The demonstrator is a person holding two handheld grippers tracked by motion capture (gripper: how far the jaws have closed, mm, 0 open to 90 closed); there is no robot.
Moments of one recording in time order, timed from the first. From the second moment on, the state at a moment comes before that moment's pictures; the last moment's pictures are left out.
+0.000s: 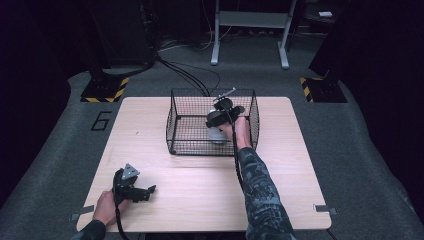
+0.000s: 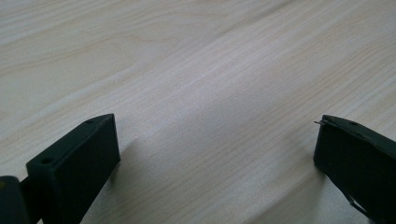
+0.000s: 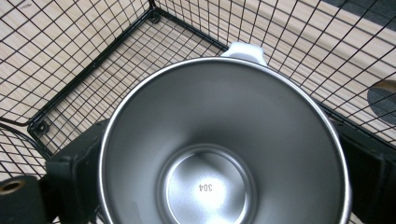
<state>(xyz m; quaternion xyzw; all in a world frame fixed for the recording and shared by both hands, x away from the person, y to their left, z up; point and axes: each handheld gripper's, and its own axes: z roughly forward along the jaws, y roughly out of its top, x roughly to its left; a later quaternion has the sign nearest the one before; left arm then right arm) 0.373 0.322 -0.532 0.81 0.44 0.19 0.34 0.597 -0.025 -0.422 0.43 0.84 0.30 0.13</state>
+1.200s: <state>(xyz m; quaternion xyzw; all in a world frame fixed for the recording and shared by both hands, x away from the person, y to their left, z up) 0.374 0.322 -0.532 0.81 0.44 0.20 0.34 0.586 -0.033 -0.411 0.43 0.85 0.29 0.12</state>
